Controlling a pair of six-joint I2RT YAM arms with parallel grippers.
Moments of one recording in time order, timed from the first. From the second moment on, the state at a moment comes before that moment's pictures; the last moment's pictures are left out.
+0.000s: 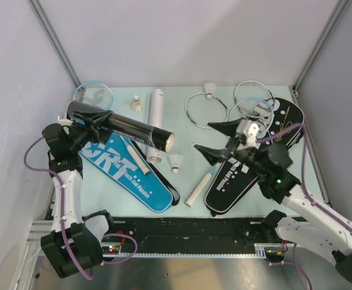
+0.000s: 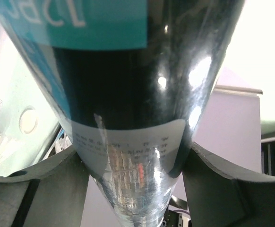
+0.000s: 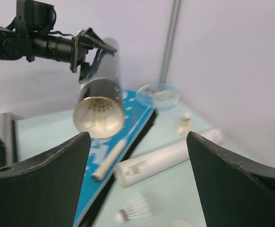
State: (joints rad) left arm 0.37 0.95 0.73 0.04 0.80 -1.47; right arm 0.76 0.89 0.71 0.45 -0.31 0.06
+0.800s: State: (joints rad) left arm -0.06 1.17 0.88 0.01 1.09 -1.28; right arm 0.71 0.93 0.57 0.37 -0.68 -0.80
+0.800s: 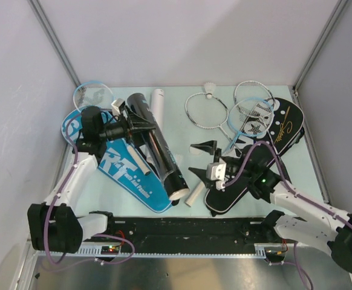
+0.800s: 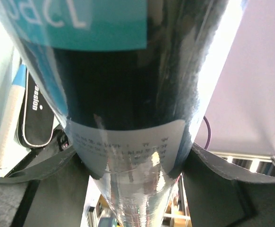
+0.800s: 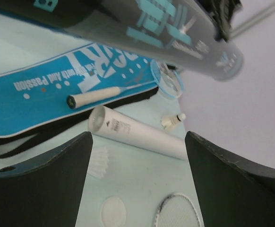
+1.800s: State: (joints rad) left arm -0.30 1.29 0.85 0.01 1.09 -1.37; right arm 1.03 1.23 0.65 0.69 -0.48 -1.17
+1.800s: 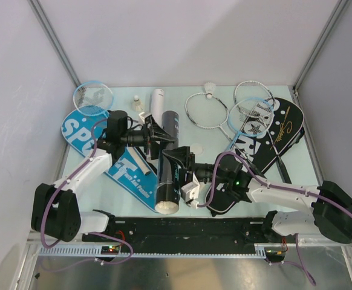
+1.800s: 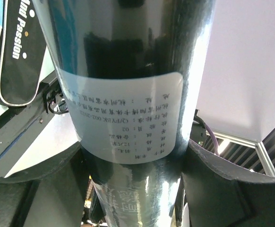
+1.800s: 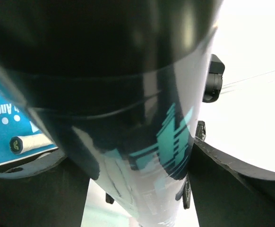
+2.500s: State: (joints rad) left arm -0.30 1.26 0.88 0.02 1.07 -1.36; right arm 1.01 1.16 0.66 0.69 -0.34 -1.05
